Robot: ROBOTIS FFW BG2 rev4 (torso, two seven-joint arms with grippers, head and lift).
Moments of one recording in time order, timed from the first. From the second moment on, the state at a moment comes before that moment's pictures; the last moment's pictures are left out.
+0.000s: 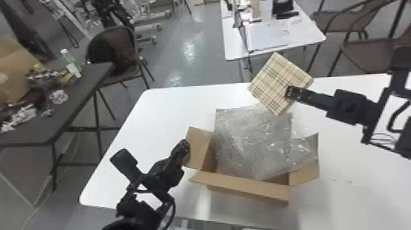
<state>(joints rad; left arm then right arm) 0.34 0.00 0.31 -1.90 0.56 0.29 -0.35 -0.28 -0.14 0.11 -1.69 -0.93 0.92 0.52</state>
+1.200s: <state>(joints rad) 0.33 0.00 0.30 -1.90 0.56 0.29 -0.35 -0.28 -0.13 0.14 -1.55 -1.07 1.12 0.49</state>
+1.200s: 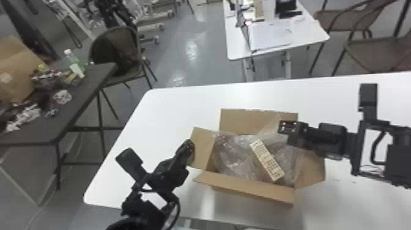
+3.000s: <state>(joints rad) 0.34 0.00 0.32 -1.89 0.56 0.21 -0.34 0.35 -0.04 -0.14 -1.85 -0.08 0.01 0.41</state>
